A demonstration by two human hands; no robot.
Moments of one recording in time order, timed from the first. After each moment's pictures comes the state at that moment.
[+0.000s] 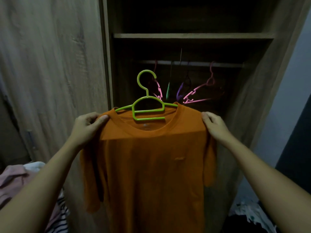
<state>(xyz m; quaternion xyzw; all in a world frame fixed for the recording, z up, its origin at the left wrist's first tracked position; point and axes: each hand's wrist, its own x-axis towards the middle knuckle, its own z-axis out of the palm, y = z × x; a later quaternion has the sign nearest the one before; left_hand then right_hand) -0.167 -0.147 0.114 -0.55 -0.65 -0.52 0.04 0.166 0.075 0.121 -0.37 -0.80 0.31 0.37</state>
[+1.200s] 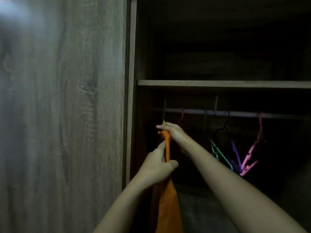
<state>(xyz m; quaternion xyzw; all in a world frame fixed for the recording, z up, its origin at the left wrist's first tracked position) -0.218 0.039 0.201 -0.61 -0.61 -0.47 -0.21 -0.165 0.183 0.242 -0.25 -0.78 0.46 0.36</state>
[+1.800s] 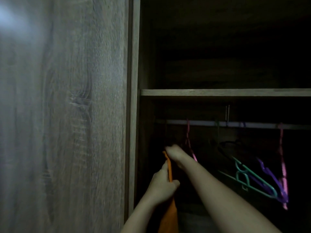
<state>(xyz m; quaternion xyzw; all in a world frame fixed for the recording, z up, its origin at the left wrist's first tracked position) -0.274 0.141 0.170 -0.59 -0.61 -0.47 -0.26 -0.224 0.251 0.223 -0.40 -0.74 0.43 0.32</state>
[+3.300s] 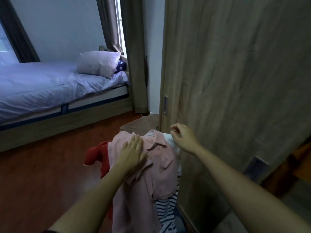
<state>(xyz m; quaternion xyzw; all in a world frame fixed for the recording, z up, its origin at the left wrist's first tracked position) -0.471 -0.357 -0.112 -0.27 -0.96 -0.08 0.02 -0.413 -0.140 -0.035 -0.05 -0.93 0.34 0.14</state>
